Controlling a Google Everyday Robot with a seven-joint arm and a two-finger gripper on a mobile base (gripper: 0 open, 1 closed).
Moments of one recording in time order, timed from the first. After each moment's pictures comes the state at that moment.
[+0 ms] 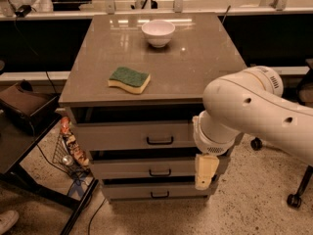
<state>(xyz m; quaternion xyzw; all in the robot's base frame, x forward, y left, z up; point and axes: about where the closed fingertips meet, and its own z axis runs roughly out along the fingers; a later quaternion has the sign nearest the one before) 0.450 -0.118 0.733 -0.68 0.72 -0.03 0.12</state>
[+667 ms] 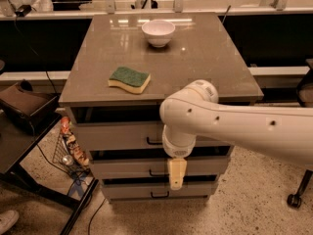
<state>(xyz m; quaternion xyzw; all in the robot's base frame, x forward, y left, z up) 0.481 -0.055 0.654 -0.72 0.69 -0.01 0.08</state>
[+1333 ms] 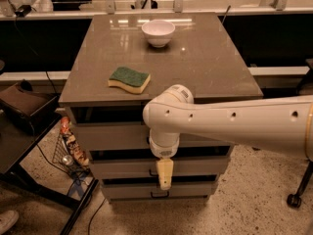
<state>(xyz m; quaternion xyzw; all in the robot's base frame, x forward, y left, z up) 0.499 -0.022 0.612 -0.74 0.67 0.00 0.05</state>
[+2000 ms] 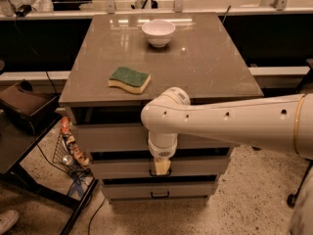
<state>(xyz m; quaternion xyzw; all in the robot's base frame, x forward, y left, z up) 0.499 -0.018 0.595 -0.75 0.66 0.01 0.04</state>
